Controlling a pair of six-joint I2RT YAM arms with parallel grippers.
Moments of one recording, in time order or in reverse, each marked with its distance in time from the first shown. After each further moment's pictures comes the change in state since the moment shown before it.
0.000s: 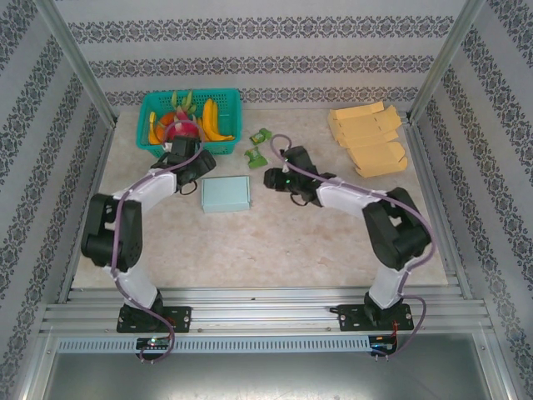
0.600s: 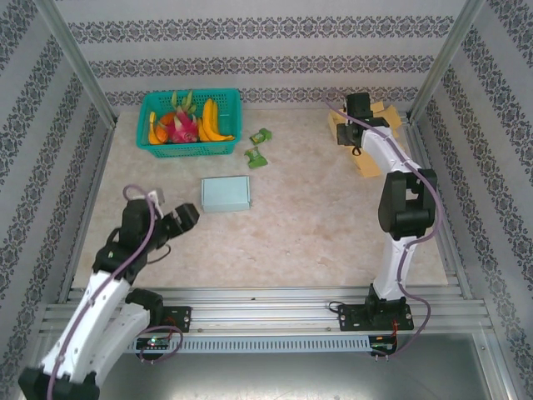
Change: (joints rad) left arm -0.056 -1.130 -0.561 -0.377 0.222 0.010; right arm -0.442 0.268 0.605 -0.530 0.275 -0.542
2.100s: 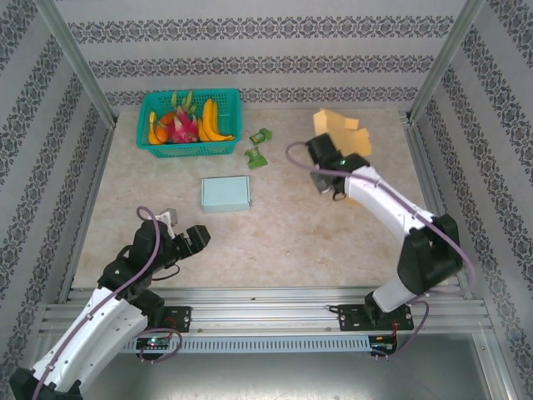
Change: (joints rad) left arm -0.216 -0.076 -0.145 0.046 -0.026 -0.149; right arm 0.420 -0.519 -0.495 -0.196 0.264 0.036
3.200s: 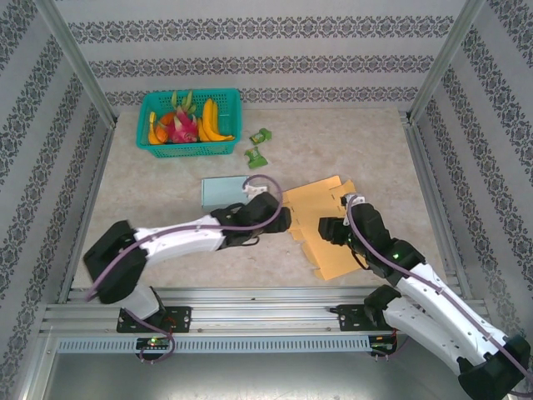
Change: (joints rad) left arm -0.486 1.151 0.632 0.326 -0.374 -0.048; right arm 0.066 -0.852 -0.676 0.239 -0.341 0.457
